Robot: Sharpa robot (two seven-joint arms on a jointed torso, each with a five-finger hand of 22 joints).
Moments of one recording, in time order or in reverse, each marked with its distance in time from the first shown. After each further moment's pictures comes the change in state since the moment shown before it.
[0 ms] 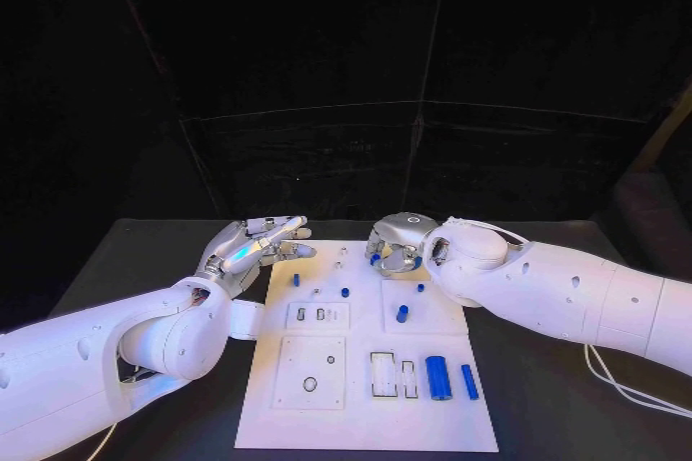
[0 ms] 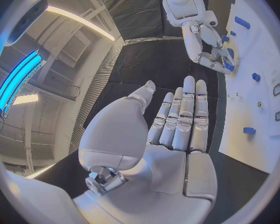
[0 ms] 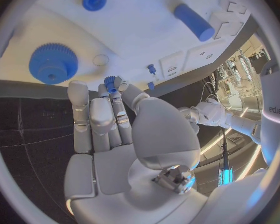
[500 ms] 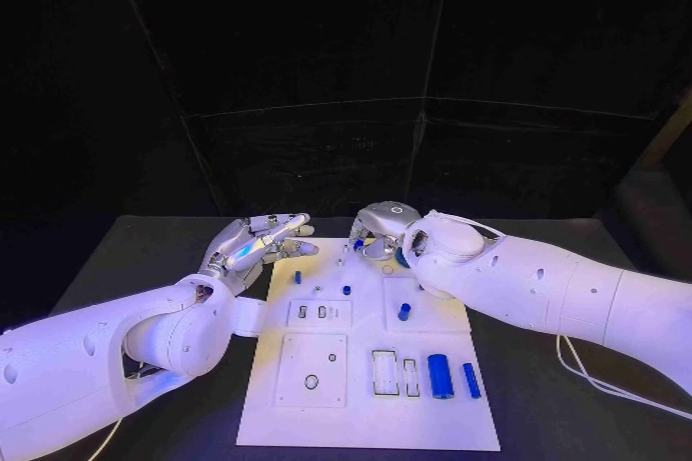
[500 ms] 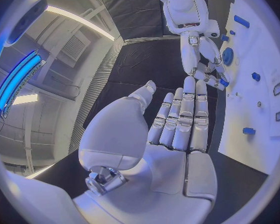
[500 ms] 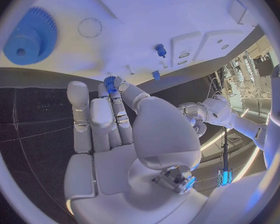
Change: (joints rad) left arm 0.000 0.010 0.000 -0.008 0.001 -0.004 0.004; left_hand 0.000 0.000 0.008 -0.008 0.000 -0.009 -0.002 0.000 0.000 -0.011 0.000 -0.004 -0.001 -0.003 0.003 -0.005 0.005 0.000 0.000 0.000 0.000 -0.002; right arm 0.005 0.126 0.000 -0.119 -0.004 -0.083 -0.013; right_hand -0.008 -0.017 0.031 0.011 -0.005 0.000 0.000 -0.006 -0.003 0.000 0.000 -0.007 -0.001 0.000 0.000 0.014 0.007 0.000 0.000 0.000 0.015 0.015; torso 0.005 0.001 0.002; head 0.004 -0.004
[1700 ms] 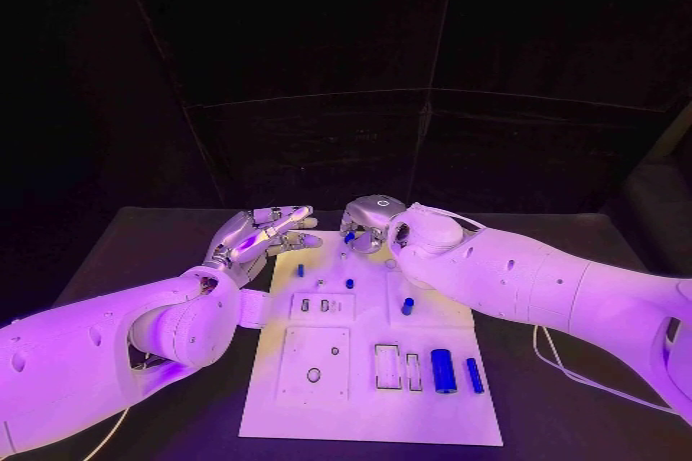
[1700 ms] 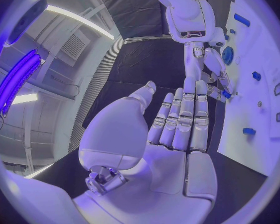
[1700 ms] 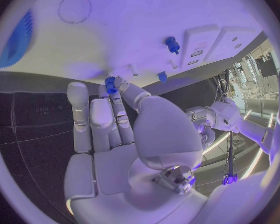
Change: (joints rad) left arm 0.006 0.006 0.000 0.002 0.007 -0.005 0.003; left_hand -0.004 0.004 0.004 -0.004 0.000 -0.005 0.002 0.000 0.000 -0.009 0.002 0.000 0.000 0.000 0.000 -0.008 0.003 0.000 0.000 0.000 -0.004 -0.002; right arm 0.002 0.104 0.000 -0.116 -0.010 0.026 -0.018; right_hand -0.015 -0.043 0.037 0.016 0.000 -0.046 0.001 -0.010 -0.003 -0.040 0.000 -0.021 0.000 0.000 0.000 0.009 -0.011 0.000 -0.016 0.005 0.015 0.004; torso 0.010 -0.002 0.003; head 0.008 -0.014
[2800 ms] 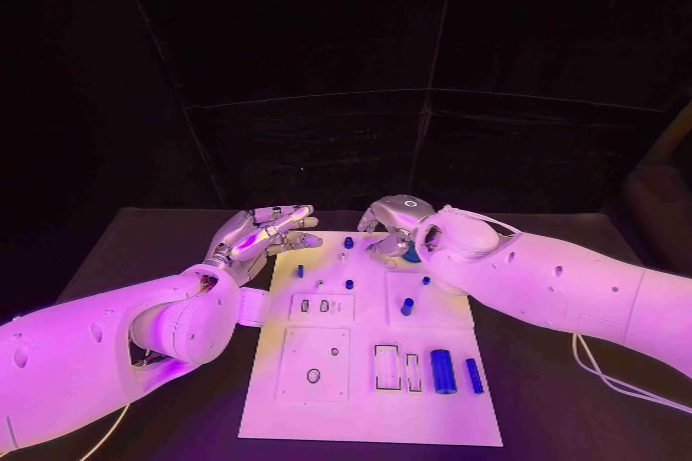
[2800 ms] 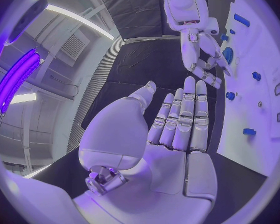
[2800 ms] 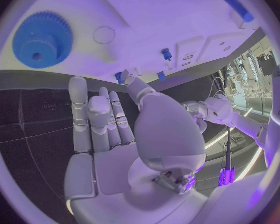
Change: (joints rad) left arm 0.004 -0.003 0.000 -0.012 0.001 0.017 -0.013; left_hand 0.000 0.000 0.006 -0.006 0.000 -0.005 -0.005 -0.004 0.000 -0.012 -0.002 0.000 0.000 -0.004 0.004 -0.004 0.004 0.000 -0.003 0.003 -0.004 -0.002; right arm -0.001 -0.177 0.003 0.179 0.025 -0.048 -0.006; right_hand 0.004 -0.086 -0.163 0.107 0.029 -0.125 0.017 -0.004 0.003 -0.149 0.019 0.076 0.011 -0.009 0.022 -0.065 -0.095 0.000 -0.052 0.025 -0.059 -0.101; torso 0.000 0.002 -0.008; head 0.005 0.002
